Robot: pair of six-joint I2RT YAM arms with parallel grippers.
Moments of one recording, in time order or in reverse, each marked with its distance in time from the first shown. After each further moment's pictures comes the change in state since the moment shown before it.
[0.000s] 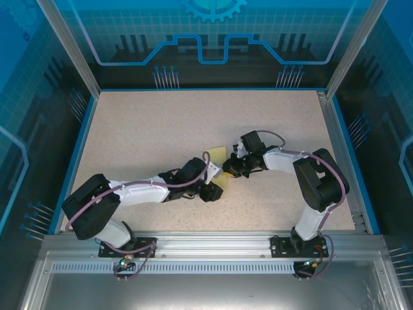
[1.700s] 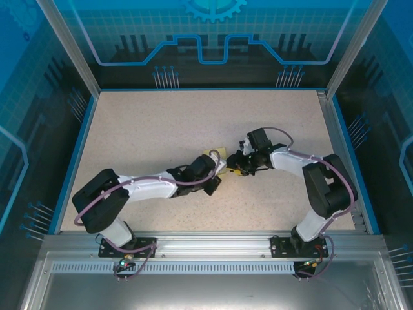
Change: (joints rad) left arm 0.013 0.088 0.111 -0.049 -0.185 0.093; right arm -0.049 -0.098 -0.006 -0.077 0.055 -0.051
